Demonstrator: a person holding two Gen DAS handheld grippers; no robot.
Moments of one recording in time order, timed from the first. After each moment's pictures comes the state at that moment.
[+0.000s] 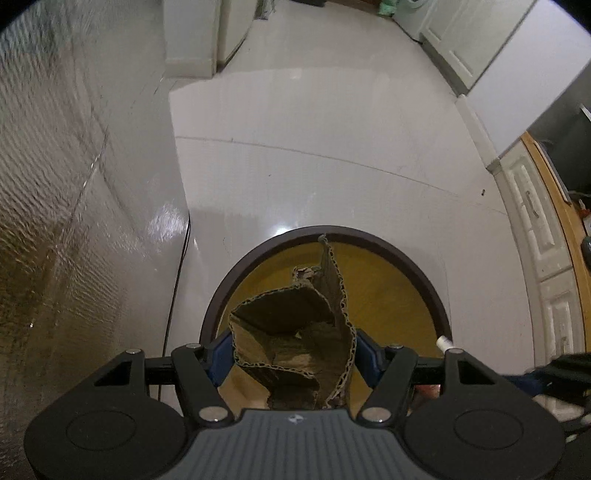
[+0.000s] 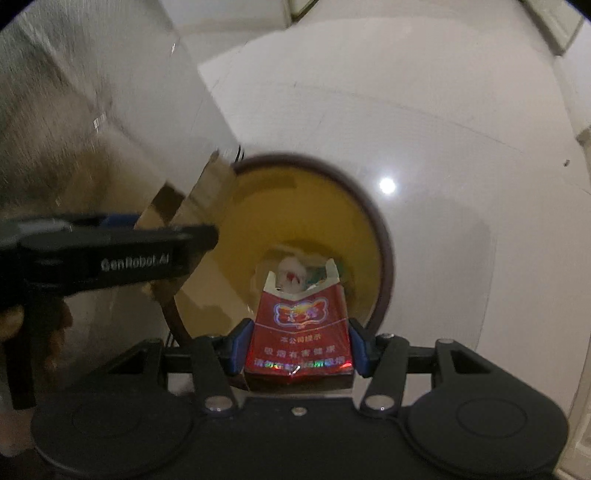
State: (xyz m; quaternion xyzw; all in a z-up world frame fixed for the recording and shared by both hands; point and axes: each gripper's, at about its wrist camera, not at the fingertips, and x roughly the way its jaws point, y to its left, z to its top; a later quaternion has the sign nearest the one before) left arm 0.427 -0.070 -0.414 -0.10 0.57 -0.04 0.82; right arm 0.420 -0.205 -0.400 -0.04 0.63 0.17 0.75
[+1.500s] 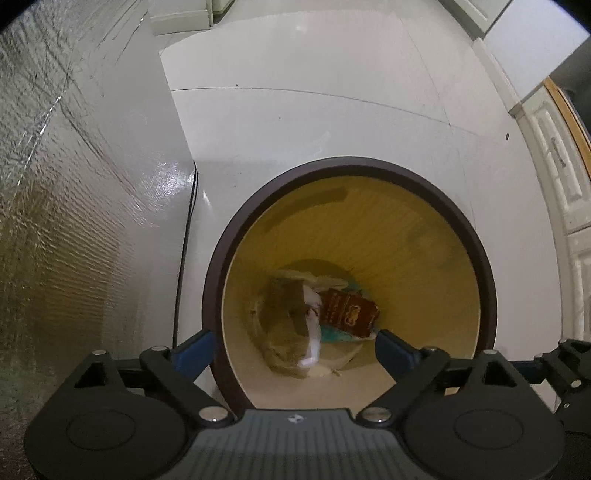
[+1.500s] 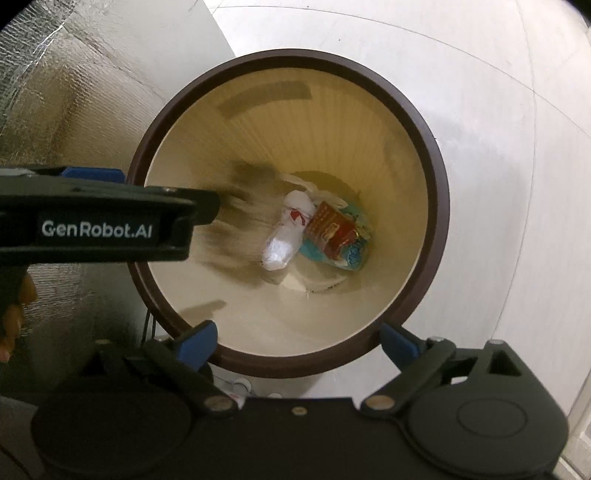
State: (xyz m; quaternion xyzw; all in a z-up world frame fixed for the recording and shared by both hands) left arm 0.439 -0.072 -0.458 -0.05 0.64 -0.03 0.77; right arm 0.422 -0.189 -0.480 -0.06 0.70 0.18 0.69
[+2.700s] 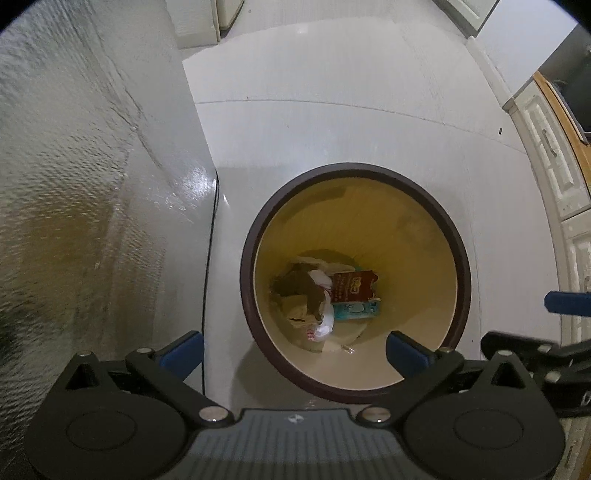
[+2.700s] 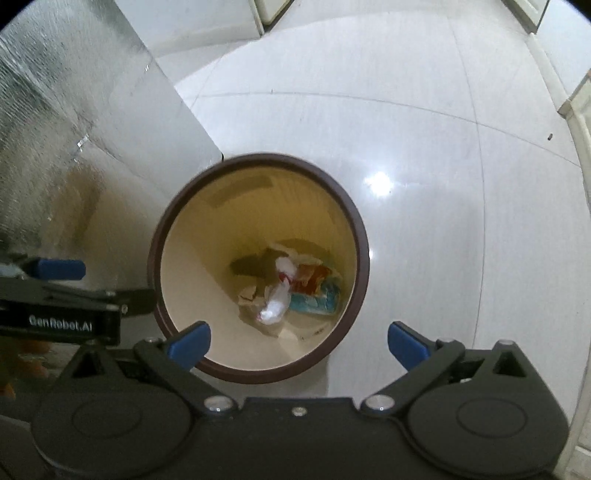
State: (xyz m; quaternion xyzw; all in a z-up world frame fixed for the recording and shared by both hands) left arm 0.406 -0.061 -0.391 -0.02 0.63 -0.02 0.77; right arm 0.409 -0.240 -0.396 0.00 0.62 0.14 0.77
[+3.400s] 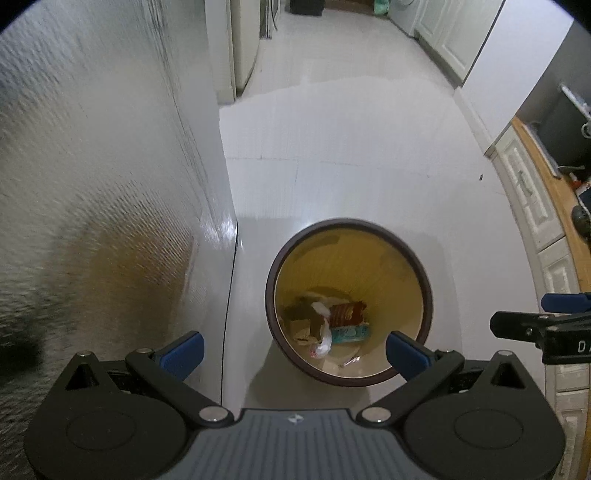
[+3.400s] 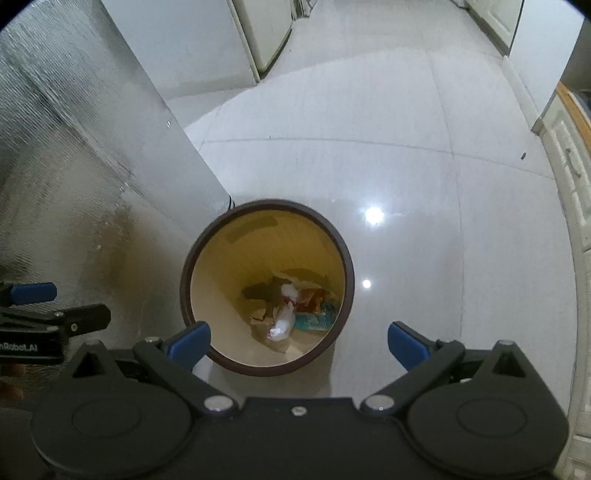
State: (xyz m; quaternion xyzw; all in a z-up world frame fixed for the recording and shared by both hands) left arm 0.349 -0.047 -0.281 -0.02 0.56 -0.02 0.83; right arm 0.370 -0.260 -0.319 0.03 0.57 0.13 0.81
